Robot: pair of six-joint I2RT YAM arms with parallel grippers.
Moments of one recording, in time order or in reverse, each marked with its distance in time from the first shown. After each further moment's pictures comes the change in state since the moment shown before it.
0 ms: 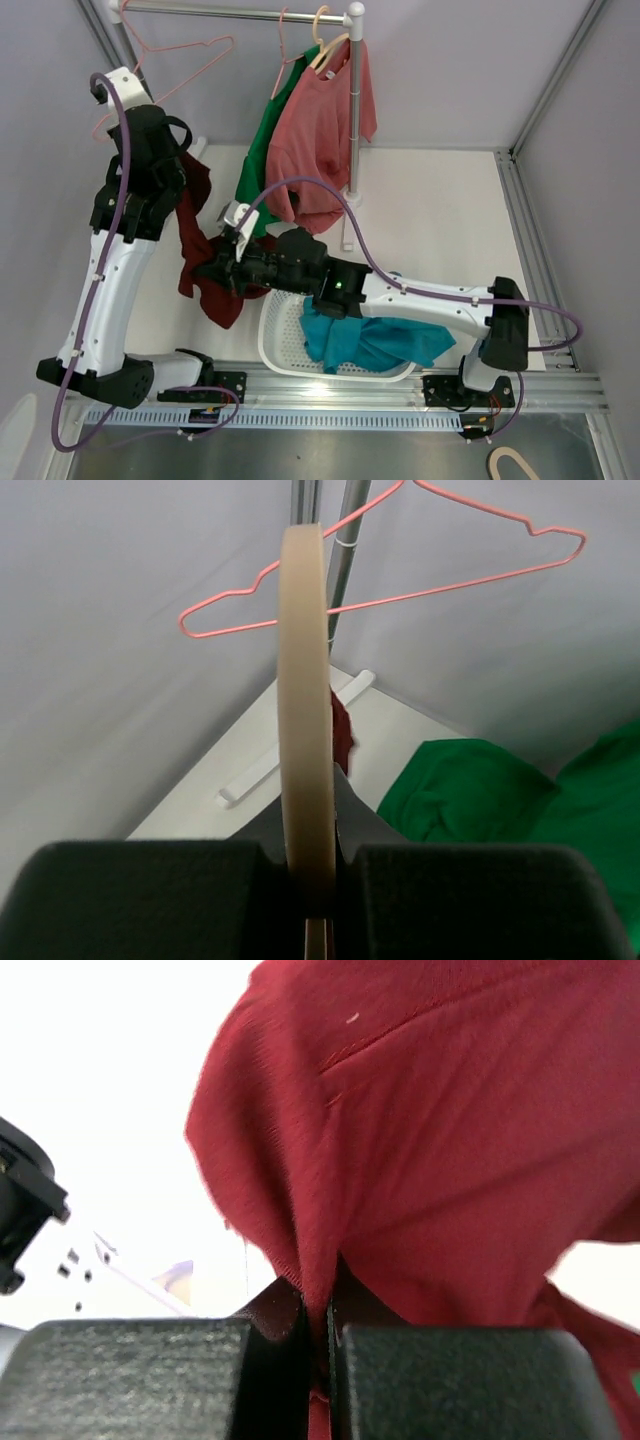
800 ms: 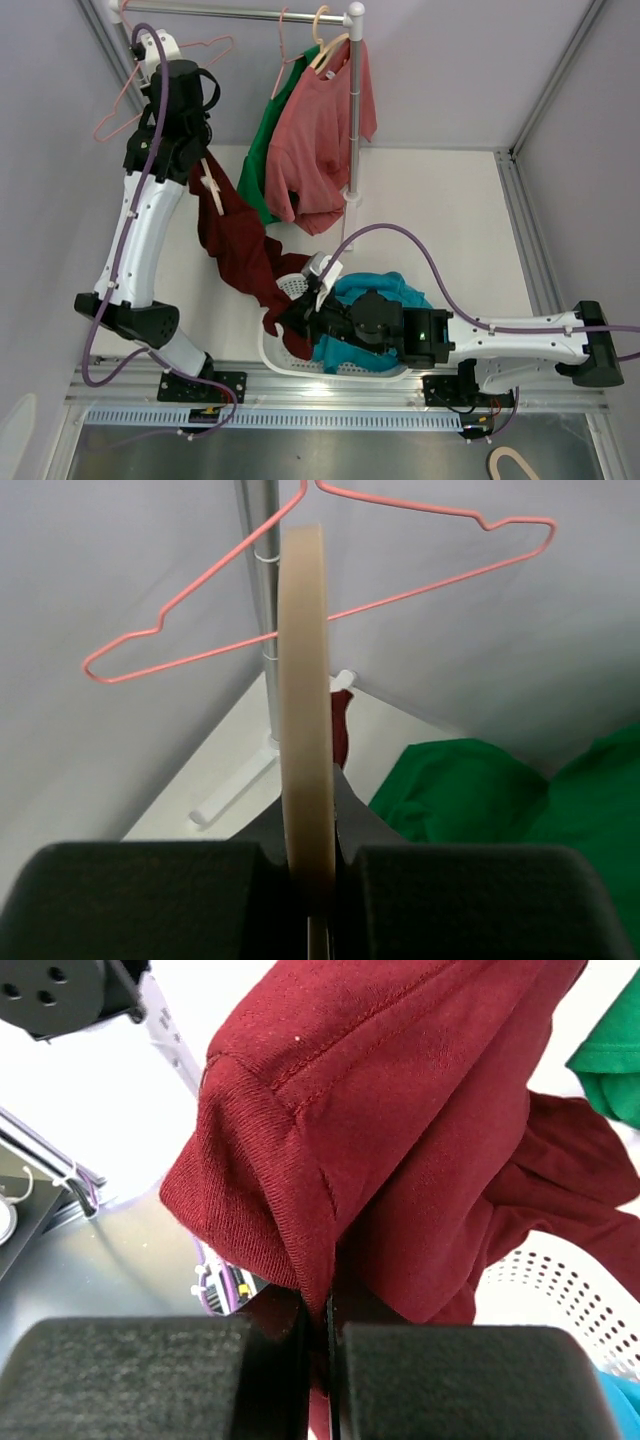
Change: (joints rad) left arm 0.002 0.355 0.338 -0.058 0.006 0.033; right arm 0.197 -0.535 -0.571 -0.148 0.412 0.159
